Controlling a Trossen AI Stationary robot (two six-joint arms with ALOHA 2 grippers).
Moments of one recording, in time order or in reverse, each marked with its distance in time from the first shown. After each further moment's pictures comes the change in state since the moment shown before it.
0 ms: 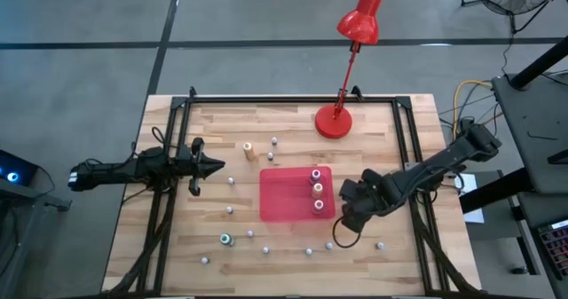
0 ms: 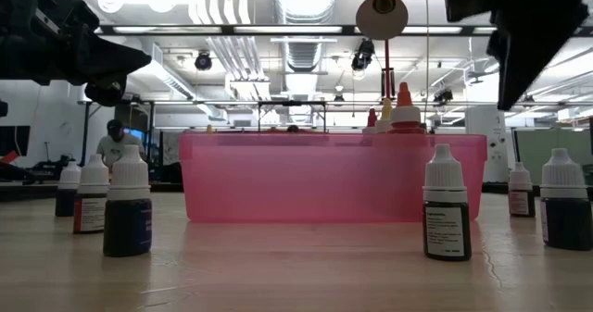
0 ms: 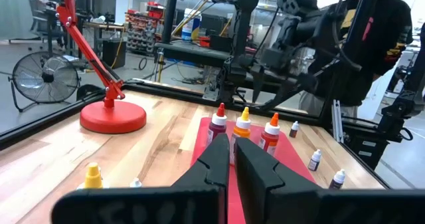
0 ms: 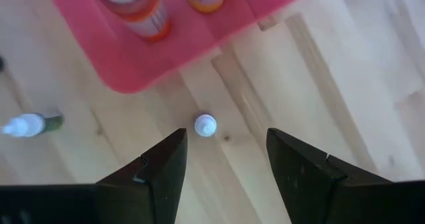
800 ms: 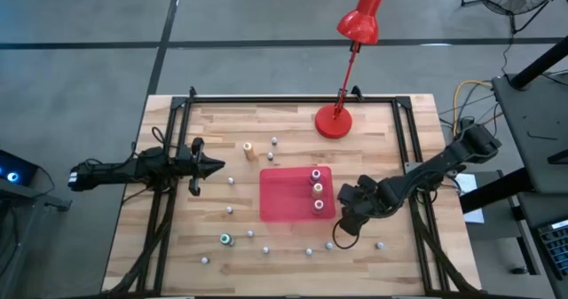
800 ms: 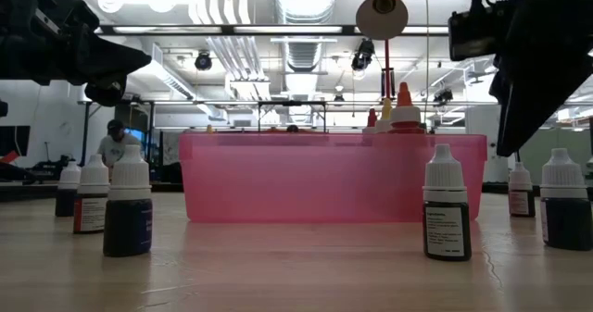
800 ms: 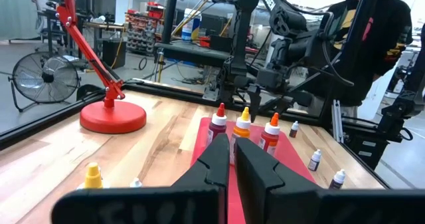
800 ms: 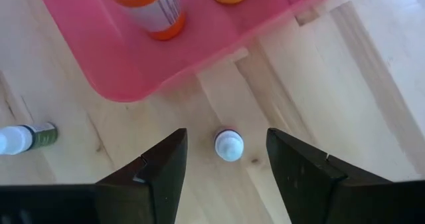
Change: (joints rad) left arm 0.000 0.000 0.000 0.000 0.000 0.000; right arm 0.001 0.004 -0.191 0.293 -0.012 -0.007
